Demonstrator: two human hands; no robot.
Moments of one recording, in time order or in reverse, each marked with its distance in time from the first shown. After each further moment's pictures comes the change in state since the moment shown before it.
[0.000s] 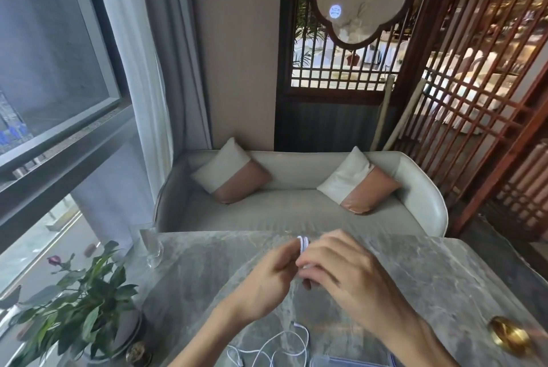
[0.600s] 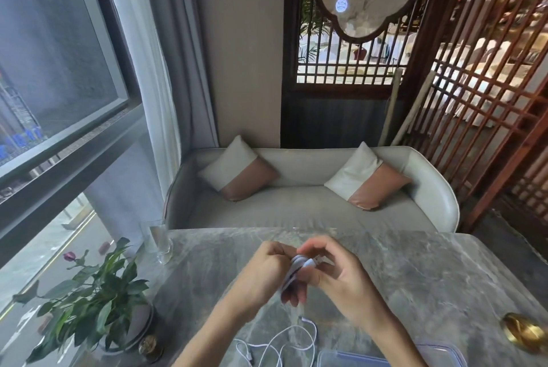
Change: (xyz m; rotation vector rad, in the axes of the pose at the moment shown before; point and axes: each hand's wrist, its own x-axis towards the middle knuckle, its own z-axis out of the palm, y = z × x) left_hand -0.003 0.001 -0.007 -0.123 0.021 -0.315; right_hand -0.018 0.006 0.046 1.000 0.015 0.581
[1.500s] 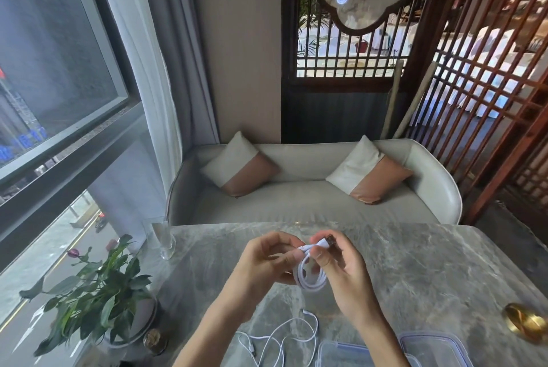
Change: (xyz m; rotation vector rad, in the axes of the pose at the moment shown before) left_hand -0.009 -0.007 0.005 -0.186 0.210 0.027; right_hand -0.007 0.021 -0.002 -0.078 0.300 -0.001
